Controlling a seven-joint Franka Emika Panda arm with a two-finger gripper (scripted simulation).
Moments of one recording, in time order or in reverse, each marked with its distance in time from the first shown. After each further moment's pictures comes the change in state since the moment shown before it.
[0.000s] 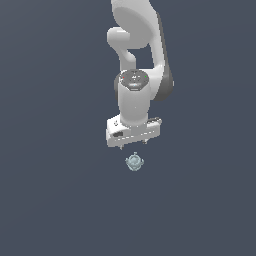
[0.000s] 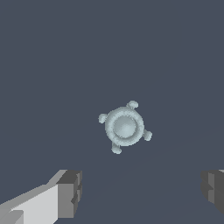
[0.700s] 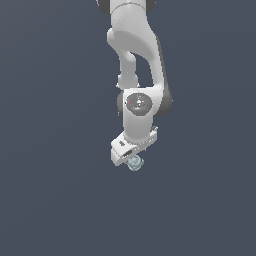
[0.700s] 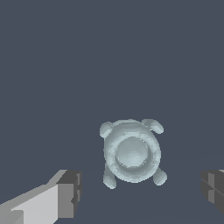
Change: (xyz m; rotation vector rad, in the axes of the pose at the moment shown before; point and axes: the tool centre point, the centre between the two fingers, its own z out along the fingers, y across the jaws) arm 0.021 -0.001 0.052 -0.009 -0.028 -0.350
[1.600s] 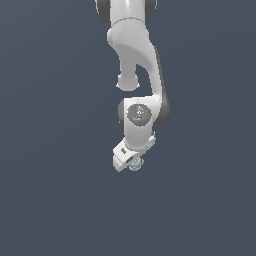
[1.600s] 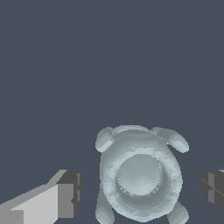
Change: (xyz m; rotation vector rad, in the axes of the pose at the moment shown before) arm 0.004 0.001 0.034 -0.001 -0.003 -0.074
